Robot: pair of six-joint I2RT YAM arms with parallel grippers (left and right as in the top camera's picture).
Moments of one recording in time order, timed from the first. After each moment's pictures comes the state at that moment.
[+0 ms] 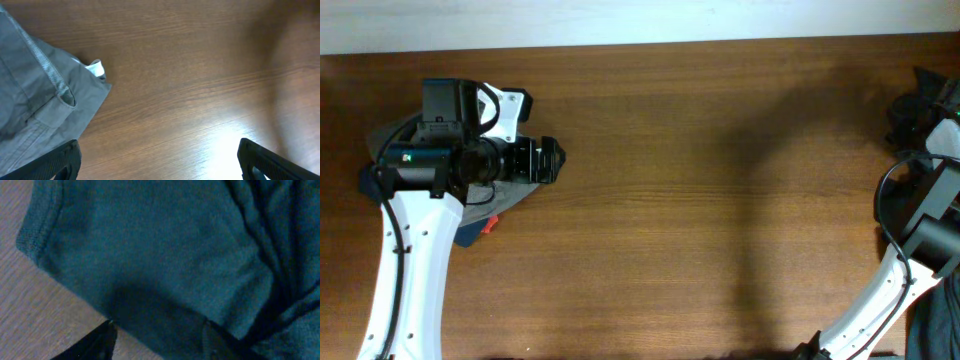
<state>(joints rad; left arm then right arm) -0.03 1.45 1.49 -1.07 0.33 0.06 -0.60 2.37 1.83 -0.55 0.08 0.23</state>
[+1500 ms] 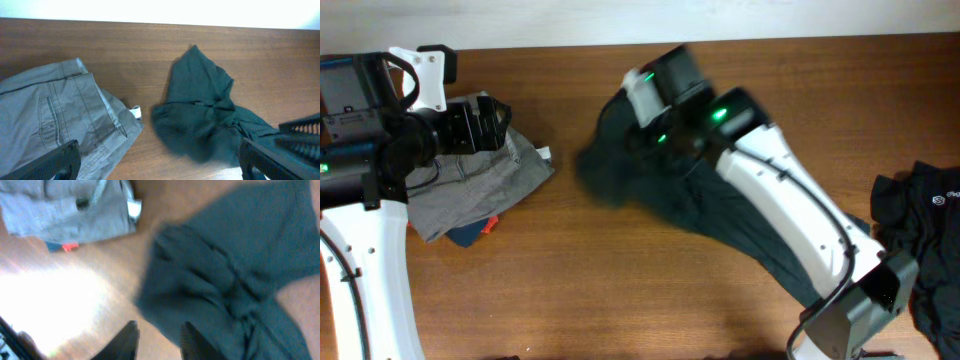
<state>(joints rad) 0.17 1.45 1.74 -1.09 0.39 0.06 0.58 1.82 1.84 -1.04 -0.20 0.10</state>
